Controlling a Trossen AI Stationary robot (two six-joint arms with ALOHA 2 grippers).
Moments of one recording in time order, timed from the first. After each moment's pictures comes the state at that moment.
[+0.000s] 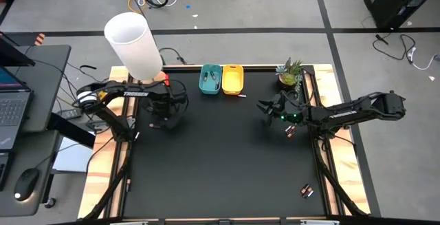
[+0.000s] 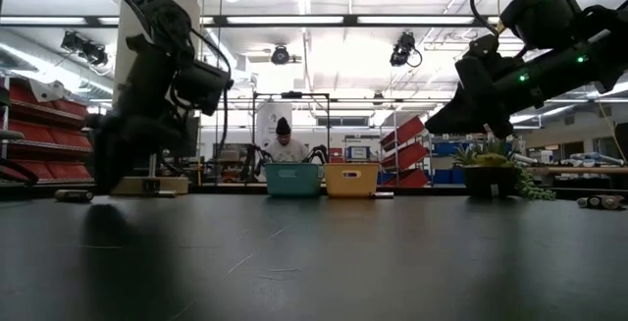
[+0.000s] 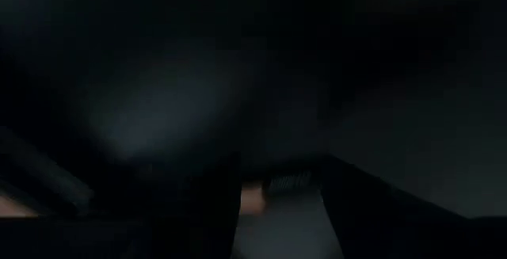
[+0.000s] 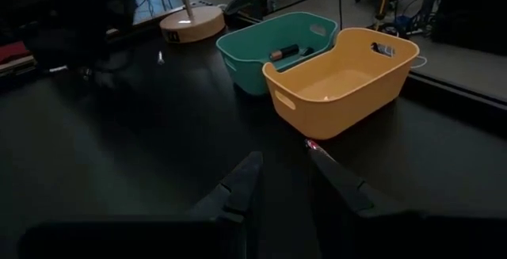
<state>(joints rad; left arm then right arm) 0.44 1.54 0.83 -1.13 -0.03 -0.50 -0.16 1.09 0.18 0.57 0.39 0.31</state>
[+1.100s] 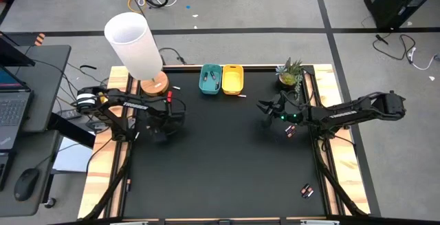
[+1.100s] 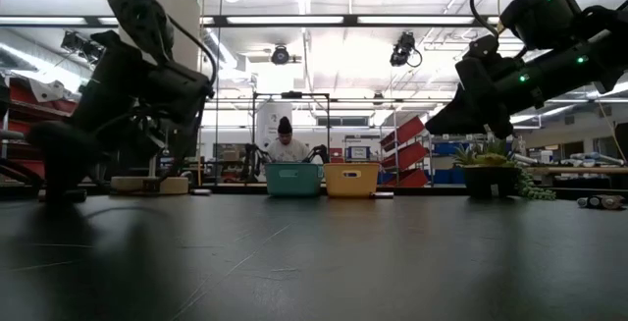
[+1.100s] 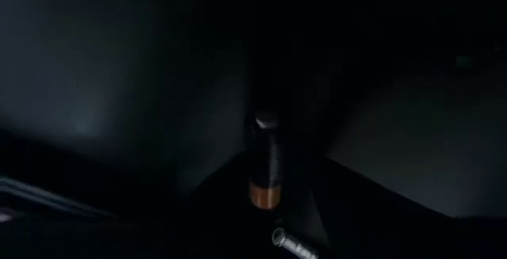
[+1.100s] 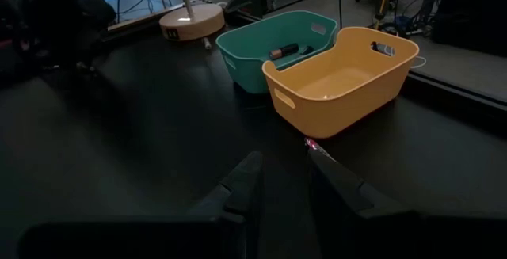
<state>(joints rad) 0.22 1.54 0.70 -1.06 -0.12 -0.22 -0.16 1.09 0.18 0.57 0.39 0.30</state>
